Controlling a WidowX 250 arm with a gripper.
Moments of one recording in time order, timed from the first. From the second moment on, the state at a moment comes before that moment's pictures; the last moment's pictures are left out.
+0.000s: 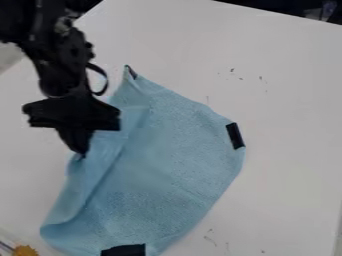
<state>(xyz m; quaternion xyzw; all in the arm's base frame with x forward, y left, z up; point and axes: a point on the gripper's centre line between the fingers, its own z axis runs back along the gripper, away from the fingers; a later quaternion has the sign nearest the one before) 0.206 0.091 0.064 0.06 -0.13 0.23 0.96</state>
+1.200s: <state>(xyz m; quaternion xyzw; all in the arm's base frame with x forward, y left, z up) 0.171 0.161 0.041 0.11 -0.16 0.36 0.91</state>
